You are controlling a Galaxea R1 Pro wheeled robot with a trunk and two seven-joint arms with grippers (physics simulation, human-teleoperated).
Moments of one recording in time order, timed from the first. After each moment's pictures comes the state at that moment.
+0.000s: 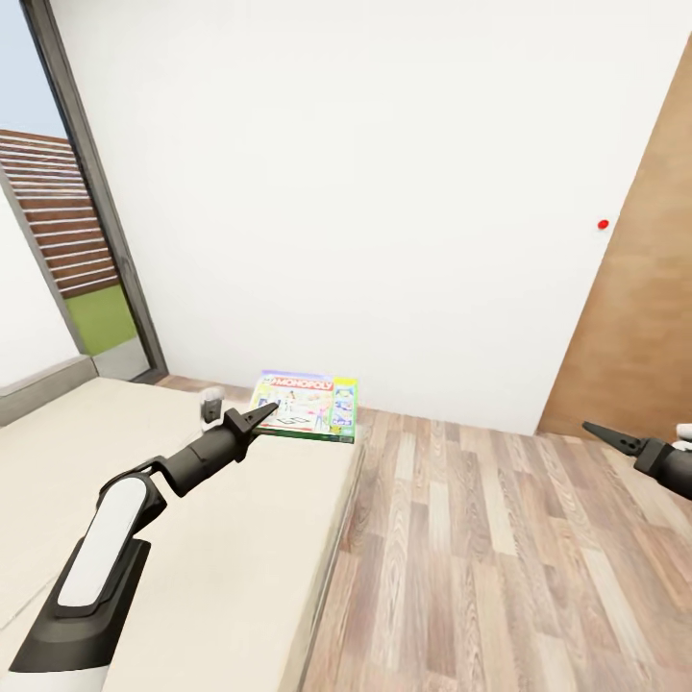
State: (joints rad) left arm -0.46 0.08 0.00 -1.59 1.38 0.73 0.10; right arm -0.41 -0.35 -0.69 -1.61 -0.34 1.04 0.82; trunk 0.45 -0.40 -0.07
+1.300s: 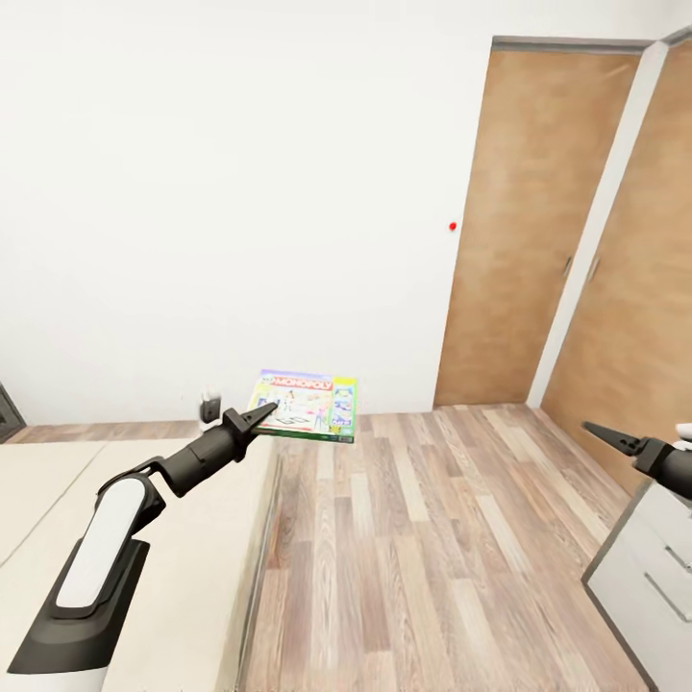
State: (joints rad) left arm -0.46 0.08 0.00 -1.60 1.38 0.73 0.09; right arm -0.41 -0.35 -0.69 -1.62 -0.34 1.04 0.82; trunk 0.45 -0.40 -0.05
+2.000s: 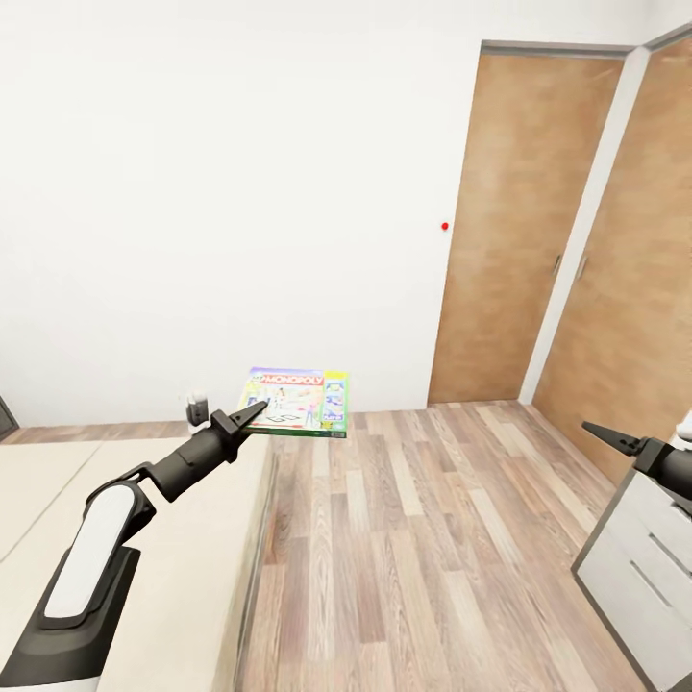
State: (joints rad) left arm -0.43 0.08 0.05 -1.61 1.39 0.73 0.03; right arm -0.41 -0.35 -0.69 -1.61 -0.34 1.04 0.82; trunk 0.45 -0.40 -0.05
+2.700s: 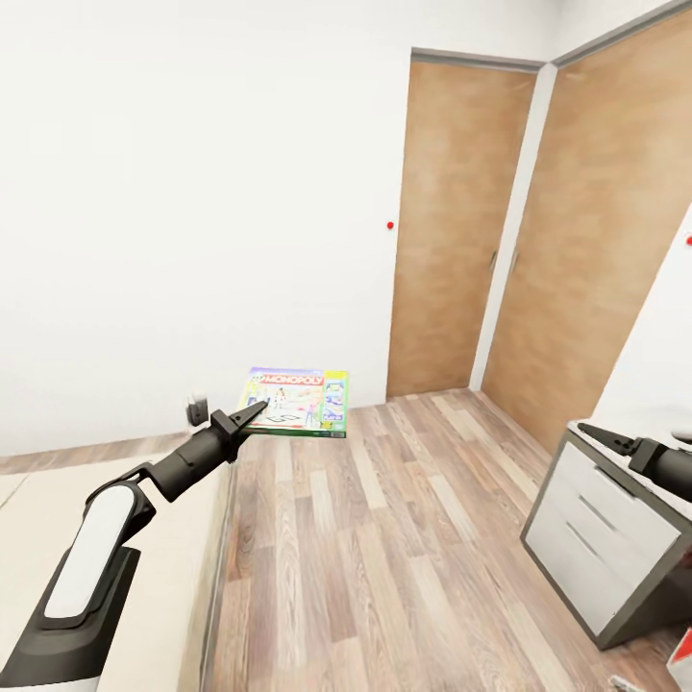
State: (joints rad) left arm -0.43 0.08 0.05 -1.61 1.39 0.73 0.03; right arm -0.41 -0.35 -0.67 -1.62 -0.34 1.04 0.82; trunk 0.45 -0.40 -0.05
